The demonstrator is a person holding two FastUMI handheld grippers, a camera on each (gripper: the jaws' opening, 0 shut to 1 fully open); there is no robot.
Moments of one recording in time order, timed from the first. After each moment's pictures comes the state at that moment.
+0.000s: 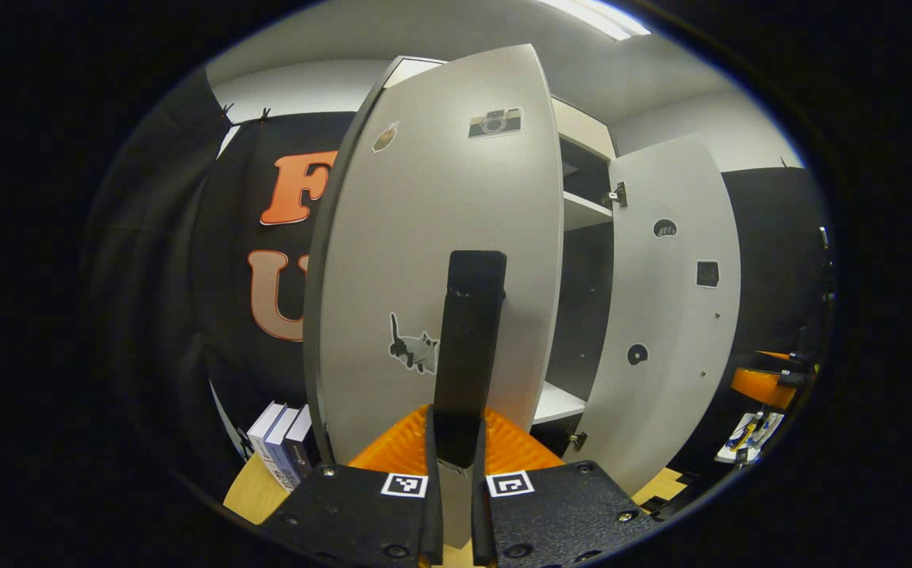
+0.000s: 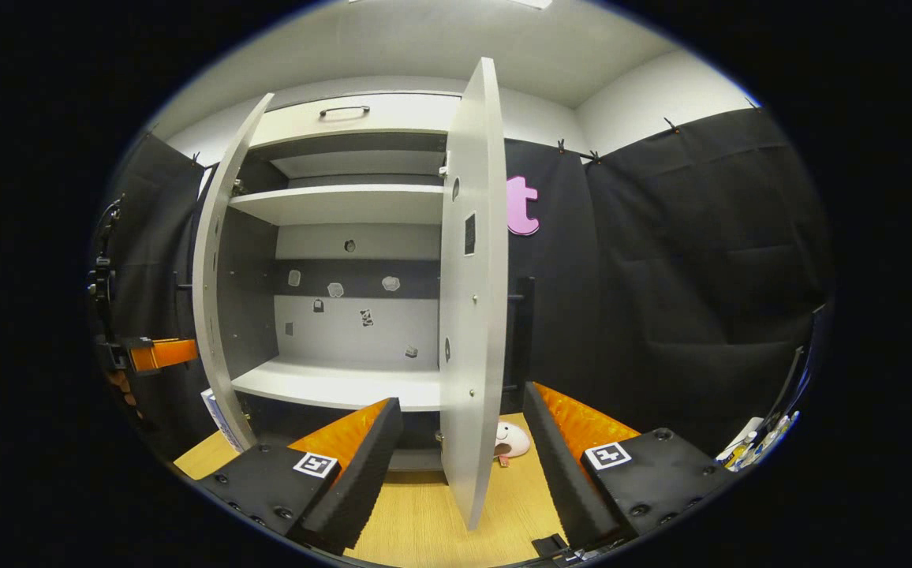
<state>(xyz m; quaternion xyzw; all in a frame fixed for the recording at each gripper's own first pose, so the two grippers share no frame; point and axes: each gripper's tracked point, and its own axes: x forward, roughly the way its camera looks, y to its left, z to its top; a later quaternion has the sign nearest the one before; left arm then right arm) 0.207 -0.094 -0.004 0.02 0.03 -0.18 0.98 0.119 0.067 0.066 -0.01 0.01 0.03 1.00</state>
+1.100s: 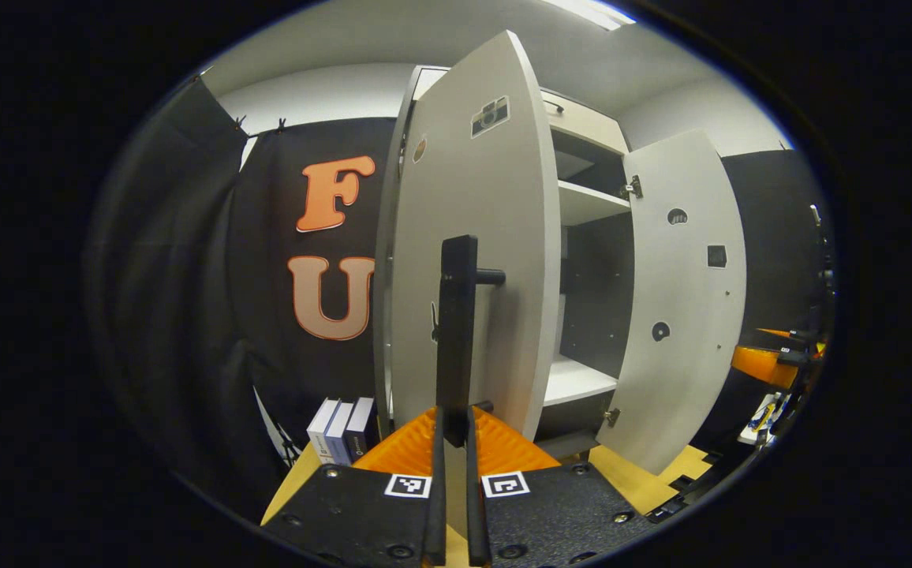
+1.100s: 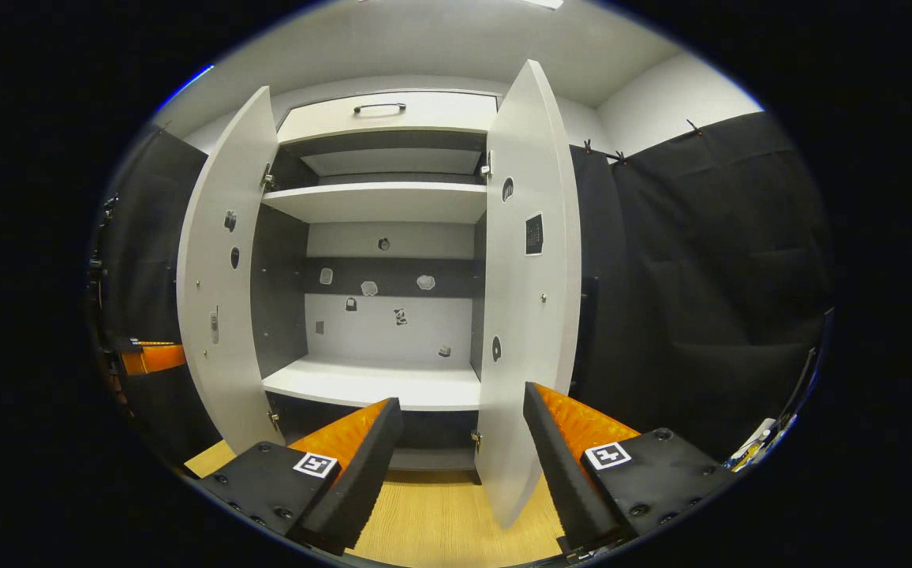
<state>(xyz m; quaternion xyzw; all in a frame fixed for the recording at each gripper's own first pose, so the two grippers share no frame) 0.176 -0.023 0.004 0.07 0.04 -0.12 0.99 0.114 0.115 0.062 -0.01 0.01 0.07 1.00</state>
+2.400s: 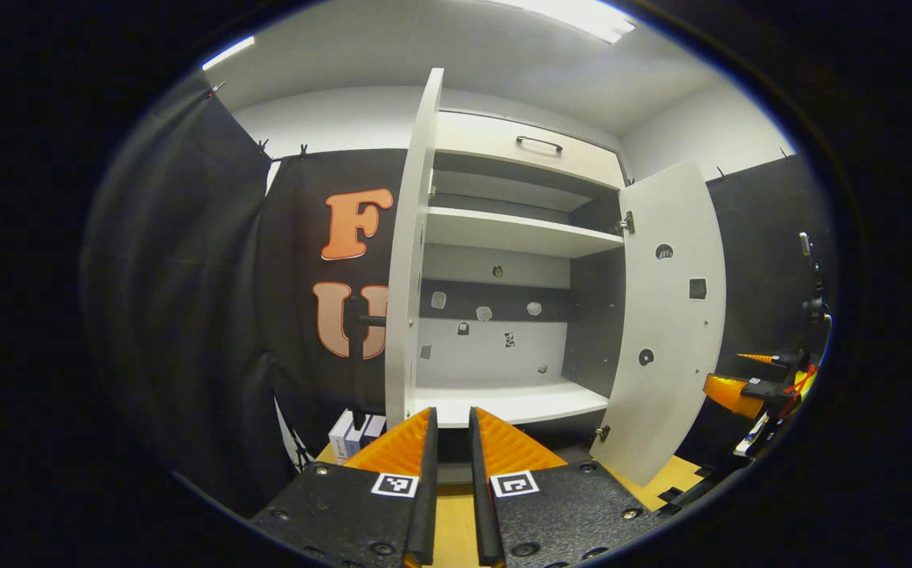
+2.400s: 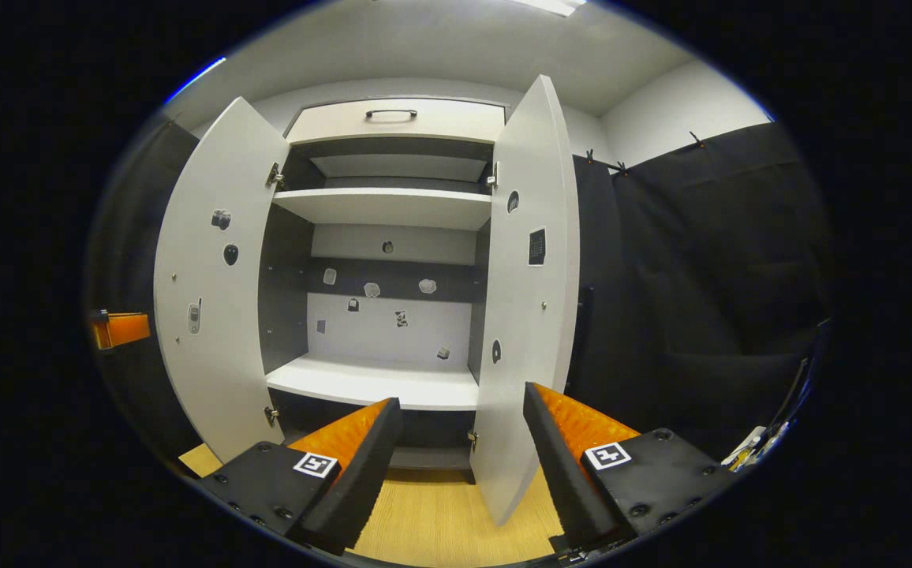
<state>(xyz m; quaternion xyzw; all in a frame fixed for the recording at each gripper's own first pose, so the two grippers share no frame) 0.109 -0.031 0.043 0.04 0.00 -0.11 0.99 0.093 0.115 0.065 -0.03 0.00 0.06 1.00</state>
